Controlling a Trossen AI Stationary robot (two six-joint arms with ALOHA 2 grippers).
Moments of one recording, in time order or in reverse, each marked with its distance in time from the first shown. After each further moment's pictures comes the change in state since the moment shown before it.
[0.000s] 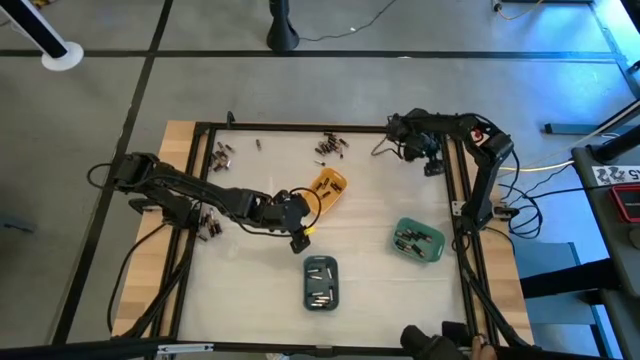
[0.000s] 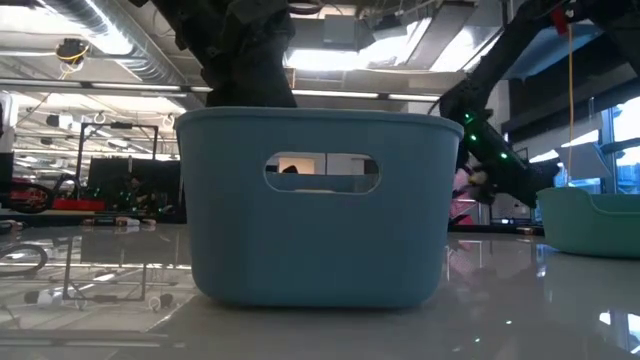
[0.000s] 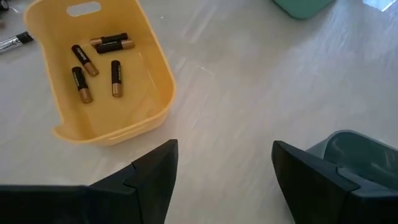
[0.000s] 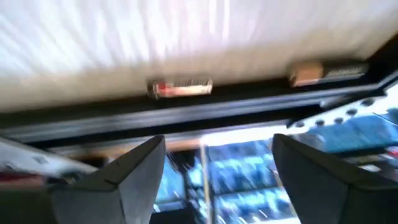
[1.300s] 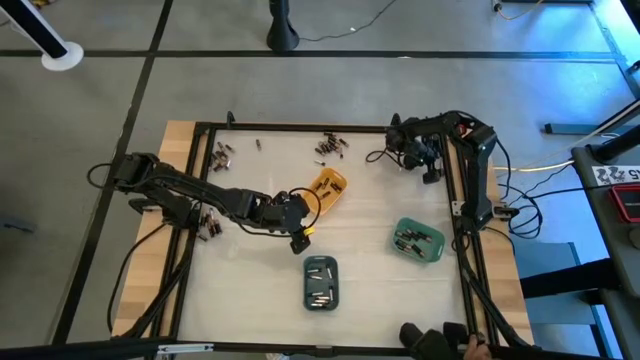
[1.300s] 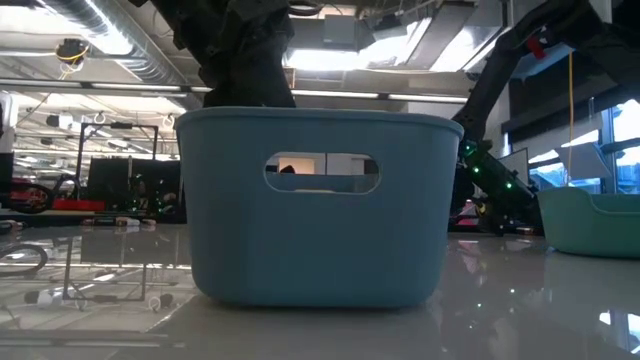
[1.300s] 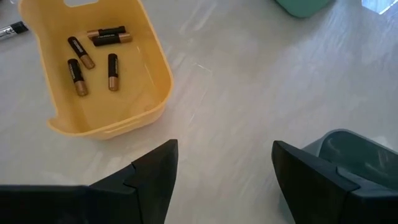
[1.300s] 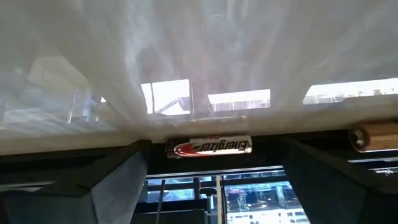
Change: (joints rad) left arm -0.003 0.000 0.000 -0.004 0.008 -0.033; right arm -0.045 0.181 -0.068 0.084 0.027 0.051
